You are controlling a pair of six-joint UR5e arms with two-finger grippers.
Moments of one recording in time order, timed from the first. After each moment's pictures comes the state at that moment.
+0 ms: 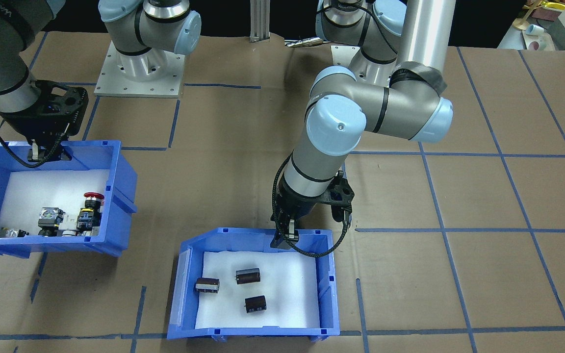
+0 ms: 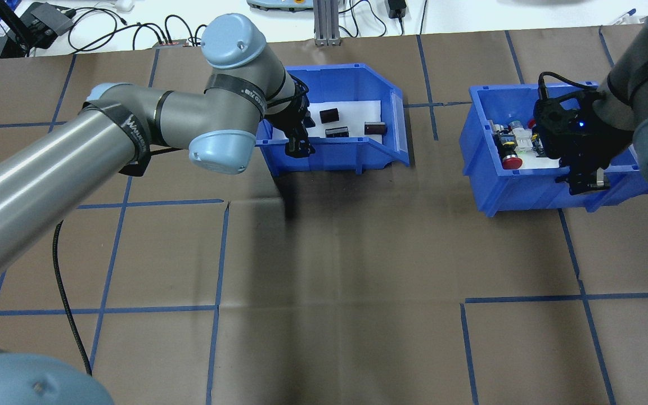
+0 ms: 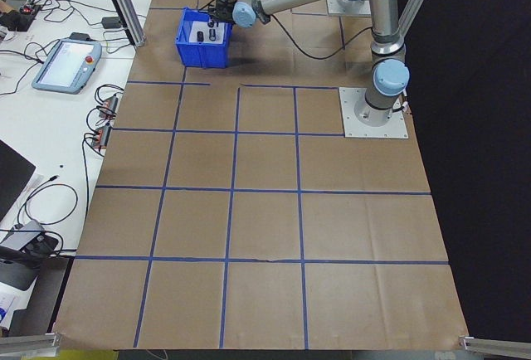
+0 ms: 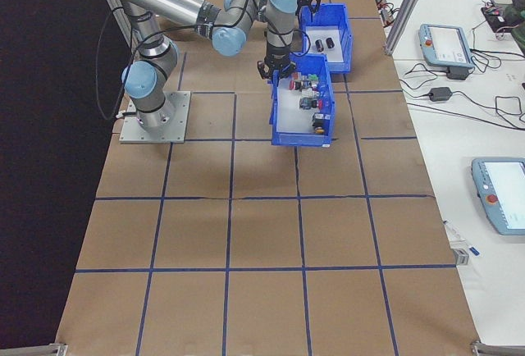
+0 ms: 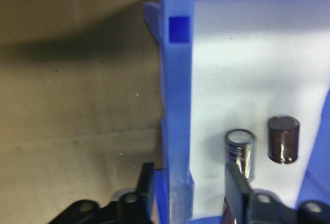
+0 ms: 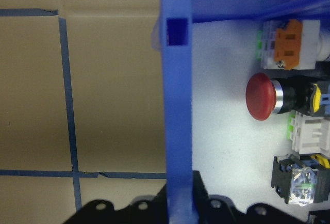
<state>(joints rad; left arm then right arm) -1.79 -1.95 -1.61 -0.96 1.38 -1.76 1.30 -1.60 1.91 -1.87 -1.62 -1.84</state>
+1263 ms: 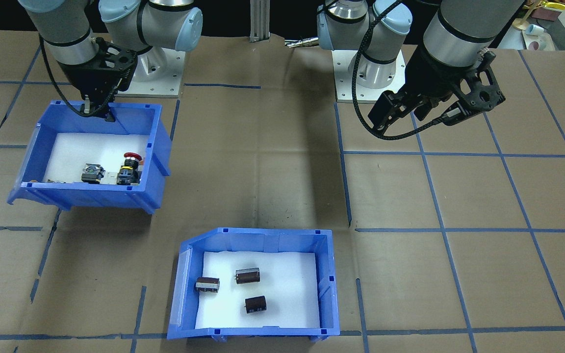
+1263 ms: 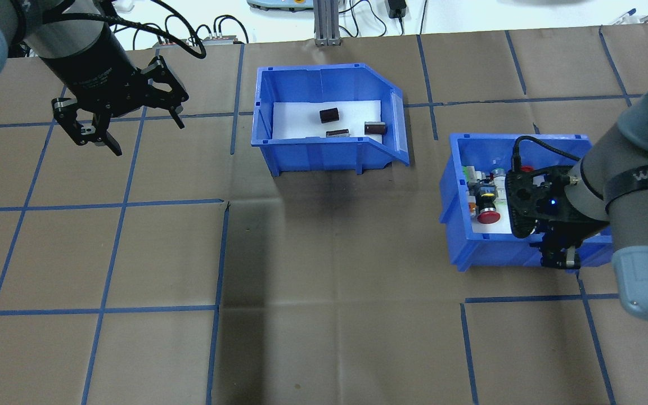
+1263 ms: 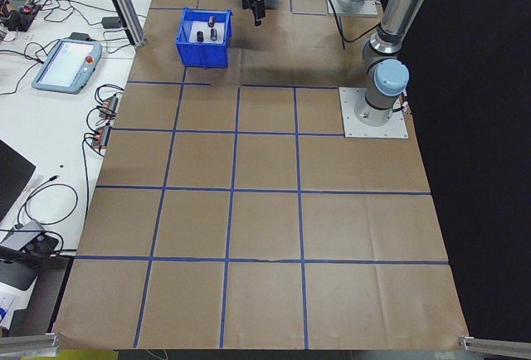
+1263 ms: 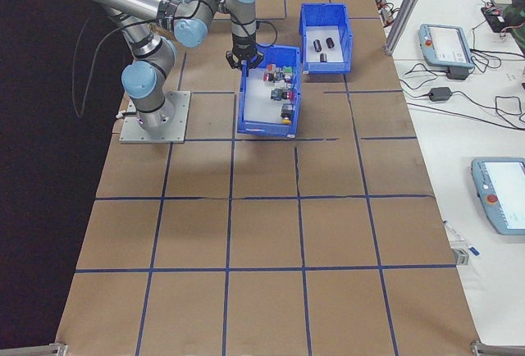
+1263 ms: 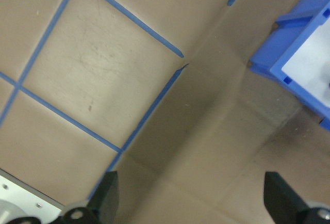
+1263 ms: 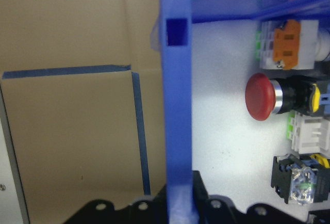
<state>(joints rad) -1.53 -1.59 -1.50 -1.67 1.55 -0.25 1.43 -1.89 2.17 -1.86 -1.61 -1.64</state>
